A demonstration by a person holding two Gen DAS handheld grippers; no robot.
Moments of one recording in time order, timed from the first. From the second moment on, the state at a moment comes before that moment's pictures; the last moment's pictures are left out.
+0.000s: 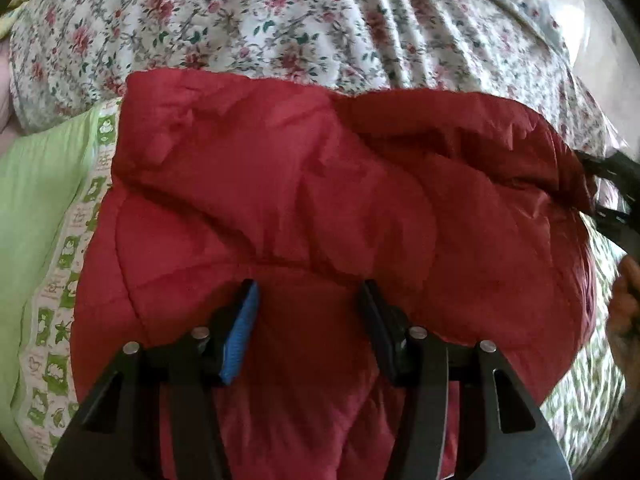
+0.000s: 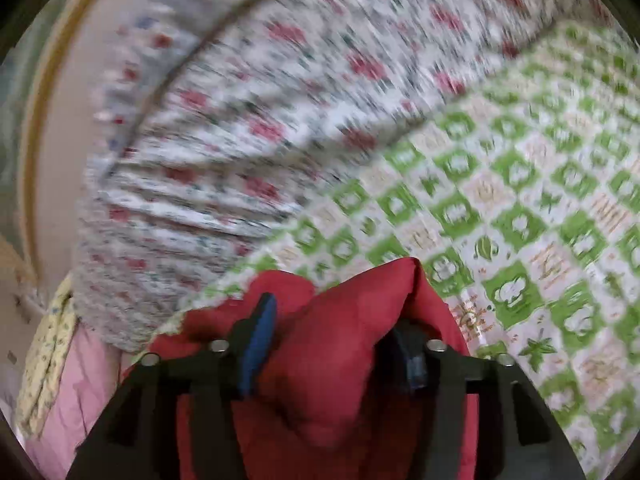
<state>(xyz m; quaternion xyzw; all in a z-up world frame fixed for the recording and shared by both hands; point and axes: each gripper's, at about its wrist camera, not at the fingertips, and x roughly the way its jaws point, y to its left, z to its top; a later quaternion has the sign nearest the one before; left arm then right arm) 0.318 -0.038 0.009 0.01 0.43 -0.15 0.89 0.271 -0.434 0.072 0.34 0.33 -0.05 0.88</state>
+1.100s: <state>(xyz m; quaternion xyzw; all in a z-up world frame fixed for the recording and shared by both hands) 0.382 0.001 -0.021 -0.01 0.46 -0.08 0.88 0.356 -0.347 -0.011 0.15 0.49 -0.01 0.86</state>
